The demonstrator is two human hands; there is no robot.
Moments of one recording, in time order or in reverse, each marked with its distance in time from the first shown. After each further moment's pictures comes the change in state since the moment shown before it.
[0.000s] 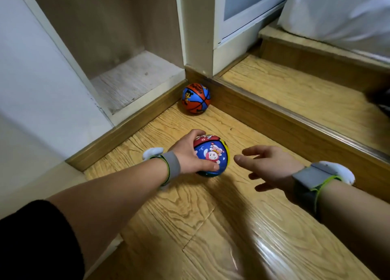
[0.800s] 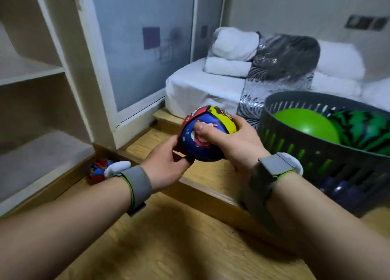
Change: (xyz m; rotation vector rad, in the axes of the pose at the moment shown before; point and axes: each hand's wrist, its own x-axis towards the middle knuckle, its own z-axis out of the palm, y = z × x) left_hand -0.072 0.359 0.051 -0.095 0.039 0.438; right_hand -0.119 -0.011 -0.281 0.639 0.431 -0.525
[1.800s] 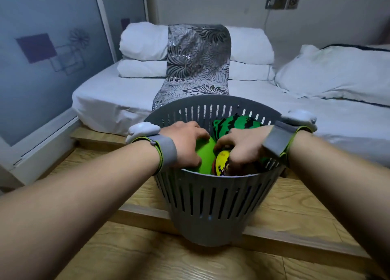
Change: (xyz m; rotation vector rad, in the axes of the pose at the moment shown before) left_hand 0.137 0.216 0.196 0.911 -0.379 0.376; right_hand 0.065 -0.061 -0.295 -1.392 -0.489 0.304
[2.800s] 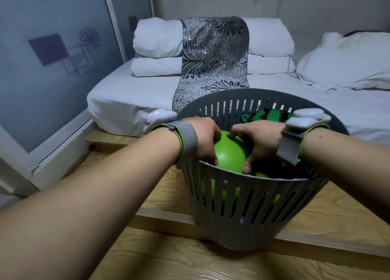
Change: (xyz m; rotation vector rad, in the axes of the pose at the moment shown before) left_hand 0.007 -0.052 -0.014 0.003 -0.080 -0.033; right_hand 0.054 -0.036 0.002 -0.073 0.179 -0.038
